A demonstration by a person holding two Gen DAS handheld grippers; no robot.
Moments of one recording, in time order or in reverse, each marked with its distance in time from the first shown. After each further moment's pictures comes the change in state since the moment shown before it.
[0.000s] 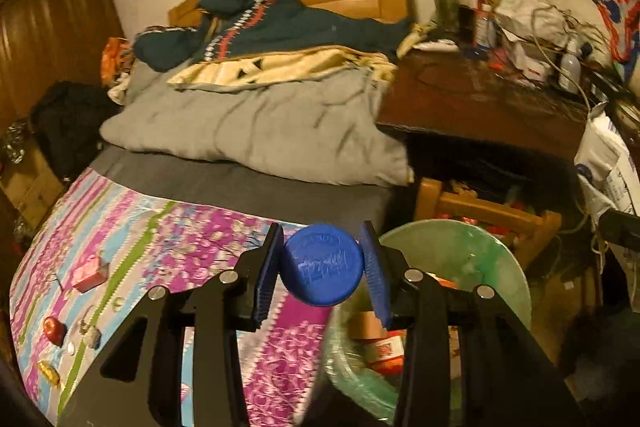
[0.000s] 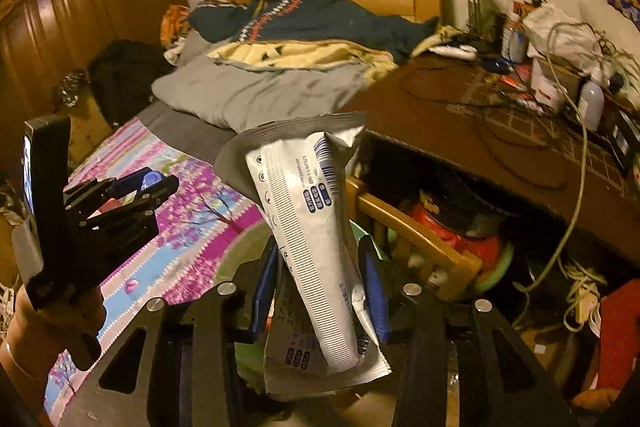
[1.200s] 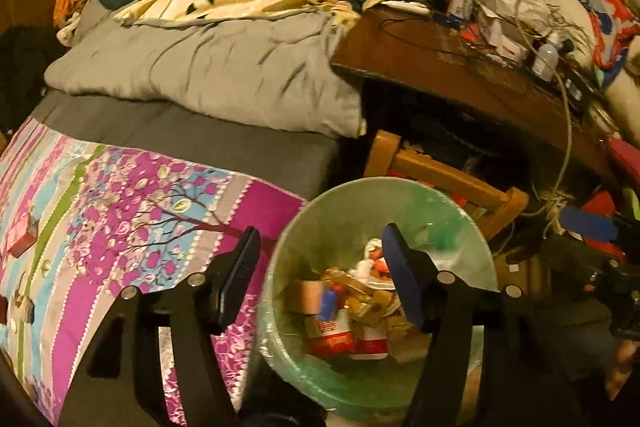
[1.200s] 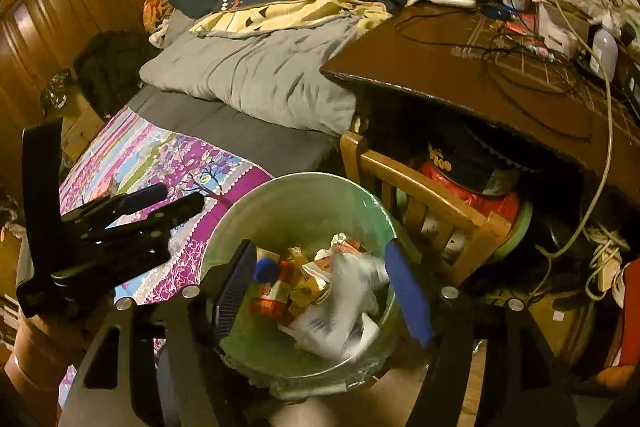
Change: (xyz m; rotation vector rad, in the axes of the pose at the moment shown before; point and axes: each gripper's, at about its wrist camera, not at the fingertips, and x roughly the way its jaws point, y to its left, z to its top) left arm 0.057 -0.006 -0.018 -0.091 0.168 -0.211; right arm 0.059 0.001 -0.011 0.087 0.120 0.030
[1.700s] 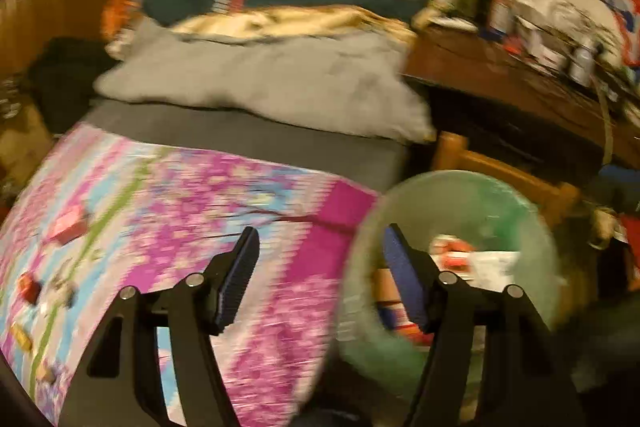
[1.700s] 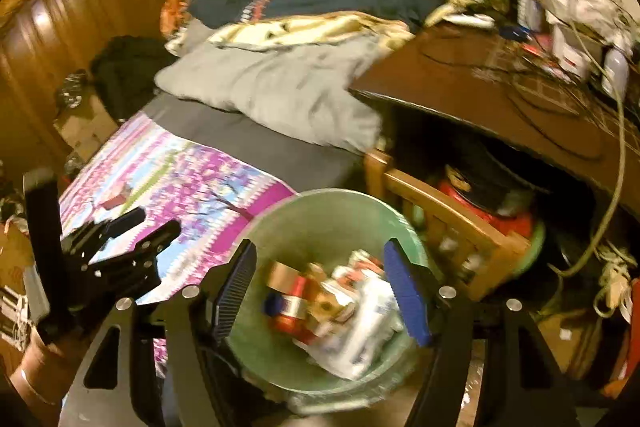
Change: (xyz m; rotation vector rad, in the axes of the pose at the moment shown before) left arm -0.039 0.051 -0.048 -0.029 -0.129 0.246; right arm 0.001 0.031 -0.001 -0.063 -0.082 0.054
